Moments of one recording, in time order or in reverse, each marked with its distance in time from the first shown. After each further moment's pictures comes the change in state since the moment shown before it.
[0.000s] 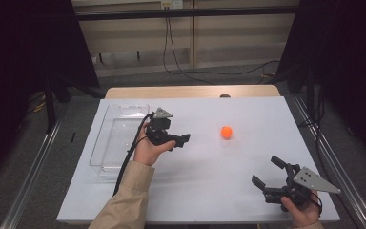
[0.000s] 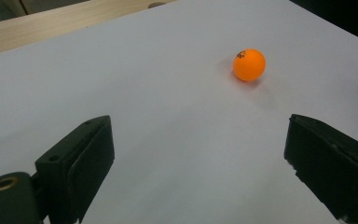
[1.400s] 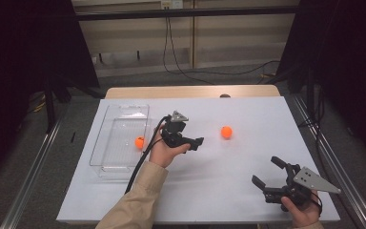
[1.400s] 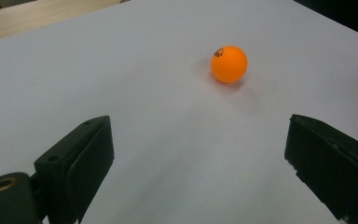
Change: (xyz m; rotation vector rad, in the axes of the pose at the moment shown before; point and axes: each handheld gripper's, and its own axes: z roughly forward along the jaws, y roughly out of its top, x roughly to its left) left arm -0.023 0.000 0.037 0.014 -0.032 0.037; right arm -0.001 0.000 0.000 0.002 -0.002 0.001
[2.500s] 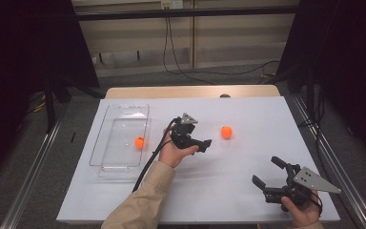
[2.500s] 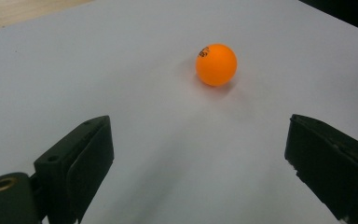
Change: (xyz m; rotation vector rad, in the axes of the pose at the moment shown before) left arm -0.012 0.000 0.028 -0.002 -0.031 0.018; right arm 0.000 0.000 0.000 0.001 -0.001 0.004
